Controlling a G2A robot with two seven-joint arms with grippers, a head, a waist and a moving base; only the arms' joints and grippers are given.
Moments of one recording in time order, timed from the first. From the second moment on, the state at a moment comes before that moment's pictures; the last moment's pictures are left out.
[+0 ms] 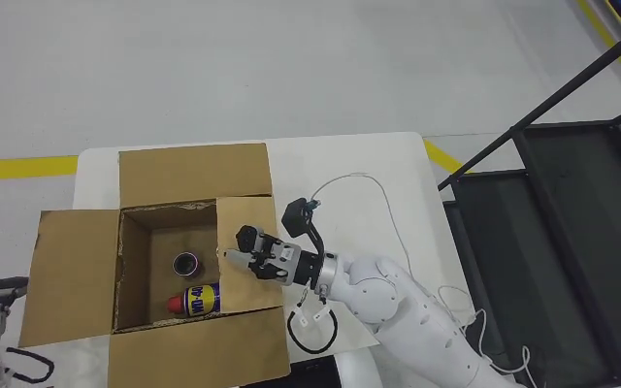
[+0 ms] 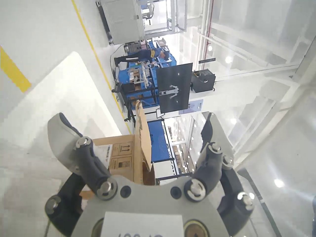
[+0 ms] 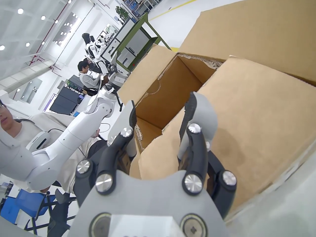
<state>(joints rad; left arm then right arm) 2.04 -1.33 -2.24 -1.91 -0.45 -0.37 -0.49 -1.39 -1.24 0.94 -1.92 -0.47 -0.34 0.41</state>
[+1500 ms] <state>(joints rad) 2.04 -1.35 -1.93 -2.26 -0.33 -0.18 -0.42 -1.47 -1.23 1.02 -1.96 -0.54 -0.37 0.30</state>
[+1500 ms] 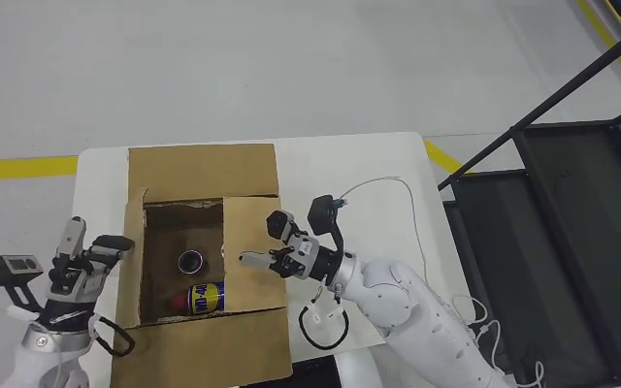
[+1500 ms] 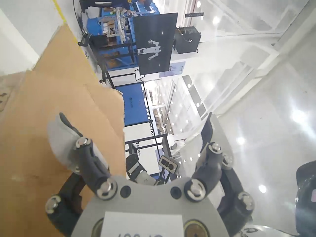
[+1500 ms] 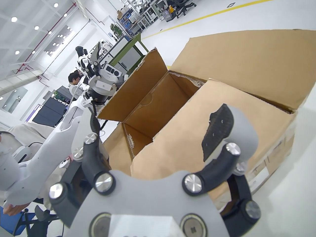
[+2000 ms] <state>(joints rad) 2.00 -1.35 -1.83 -2.27 -0.21 -0.06 -0.40 -1.37 -1.25 0.91 -1.92 -0.57 -0.22 0.40</state>
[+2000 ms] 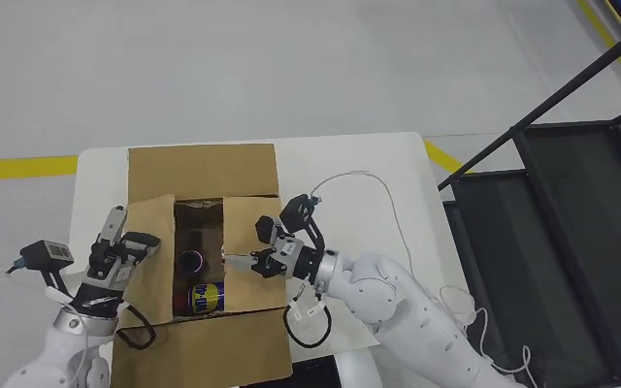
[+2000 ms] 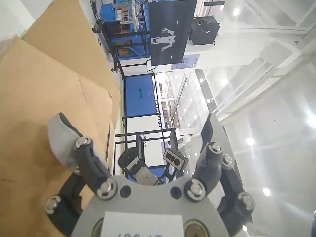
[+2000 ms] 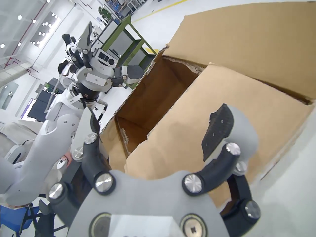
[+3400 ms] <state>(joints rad) 2.01 -1.33 -1.77 -2.26 -0.10 -0.03 -0.38 -1.30 -1.29 0.83 -1.85 -0.57 -0.13 0.42</state>
